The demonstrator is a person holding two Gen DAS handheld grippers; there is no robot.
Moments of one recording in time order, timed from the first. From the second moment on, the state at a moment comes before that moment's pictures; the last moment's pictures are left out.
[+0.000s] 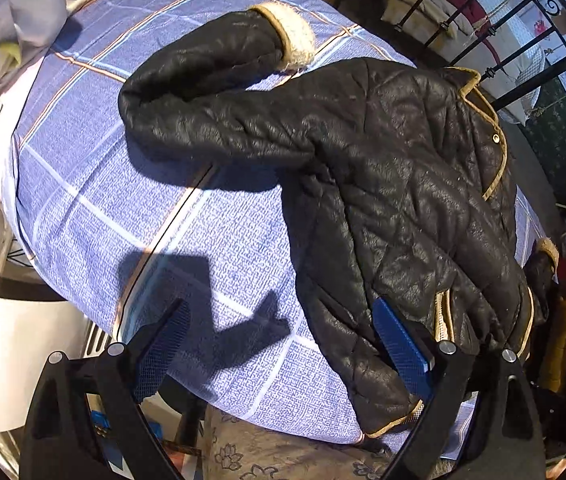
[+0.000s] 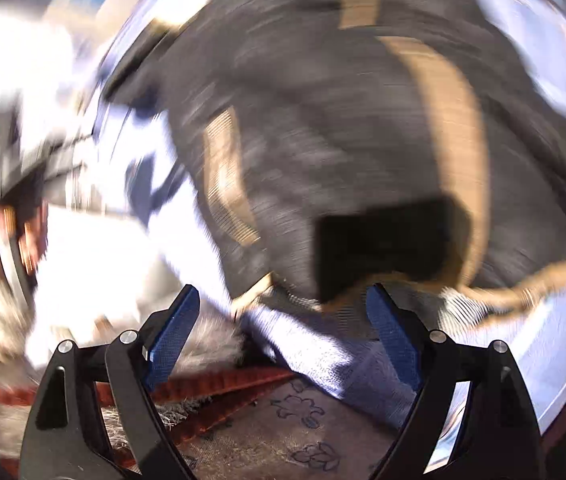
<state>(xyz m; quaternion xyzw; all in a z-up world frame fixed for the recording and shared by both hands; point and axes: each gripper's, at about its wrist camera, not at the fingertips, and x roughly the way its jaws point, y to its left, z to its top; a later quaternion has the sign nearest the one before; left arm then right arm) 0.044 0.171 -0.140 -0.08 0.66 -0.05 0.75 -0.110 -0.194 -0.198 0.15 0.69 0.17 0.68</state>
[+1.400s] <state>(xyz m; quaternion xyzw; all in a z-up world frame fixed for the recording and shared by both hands) 0.037 0.173 -0.172 -0.05 0.68 -0.04 0.73 -0.035 -0.339 -0.207 0.31 0.63 0.02 0.71</state>
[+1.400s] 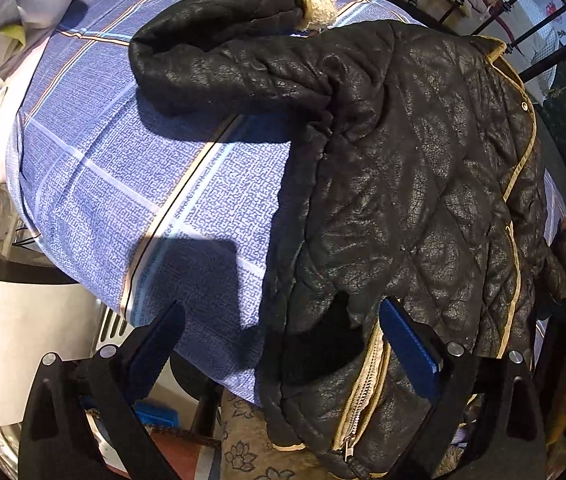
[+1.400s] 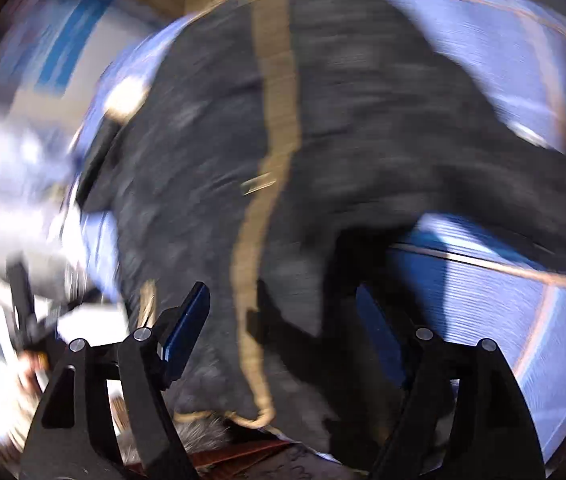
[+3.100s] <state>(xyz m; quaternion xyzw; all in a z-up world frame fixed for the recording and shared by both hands) -0.008 0.142 -0.238 0.16 0.68 -0.06 0.71 -0.150 -0.334 -0.285 0.15 0.70 -0.05 0.70</state>
